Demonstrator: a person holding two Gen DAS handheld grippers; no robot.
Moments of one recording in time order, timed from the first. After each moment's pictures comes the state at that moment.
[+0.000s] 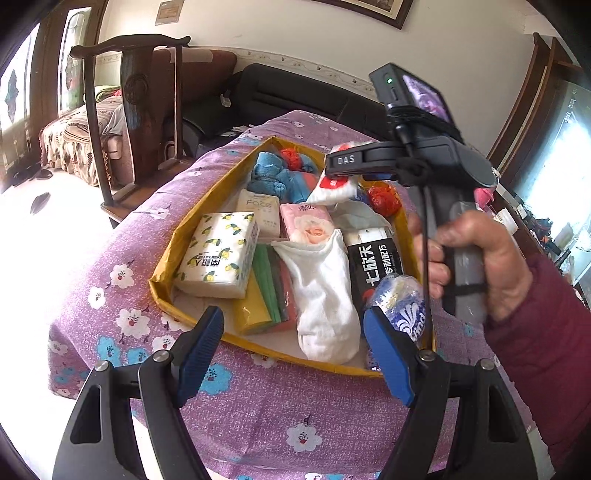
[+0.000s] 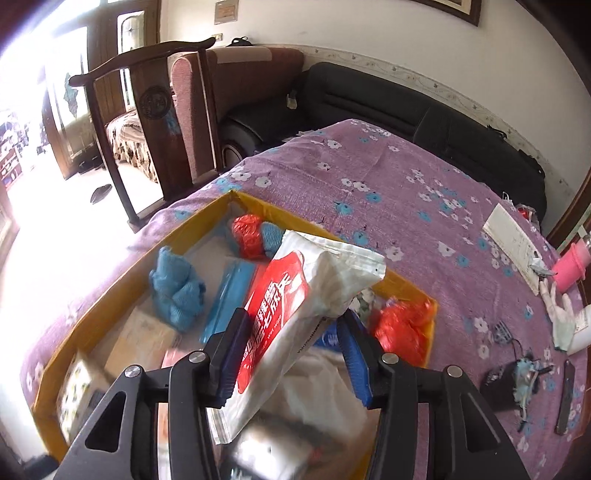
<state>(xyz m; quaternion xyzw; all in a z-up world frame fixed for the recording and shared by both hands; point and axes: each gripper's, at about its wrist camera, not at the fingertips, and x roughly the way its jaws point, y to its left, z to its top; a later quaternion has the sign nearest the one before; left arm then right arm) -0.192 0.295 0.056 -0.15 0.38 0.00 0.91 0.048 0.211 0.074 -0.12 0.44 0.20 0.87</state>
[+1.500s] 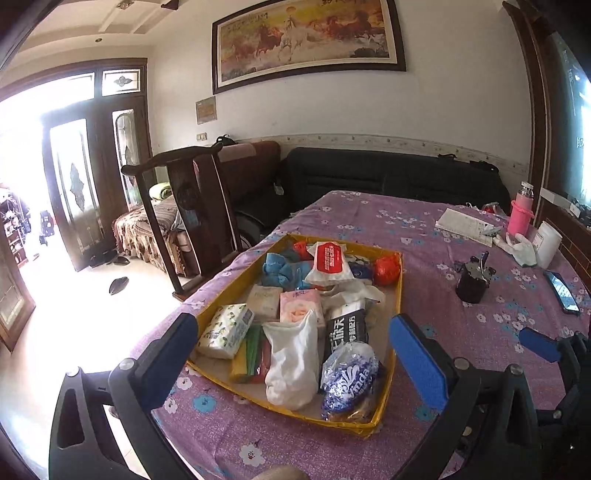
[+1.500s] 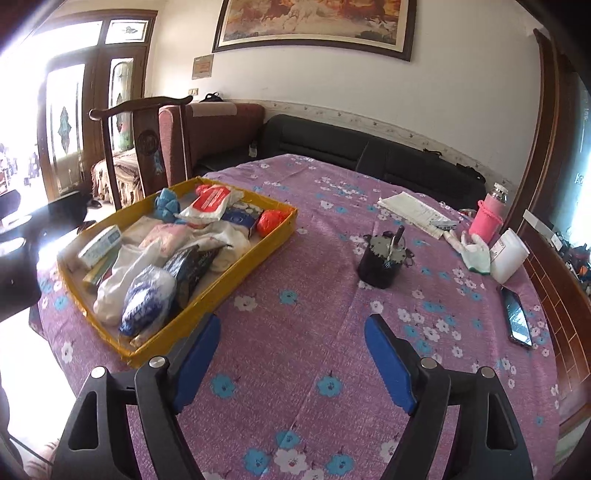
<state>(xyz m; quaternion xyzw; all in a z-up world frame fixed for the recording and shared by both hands) -0.217 0.174 0.118 -0.02 0.25 0.17 0.95 -0.164 0.029 0.093 -0.12 0.32 0.16 0.93</state>
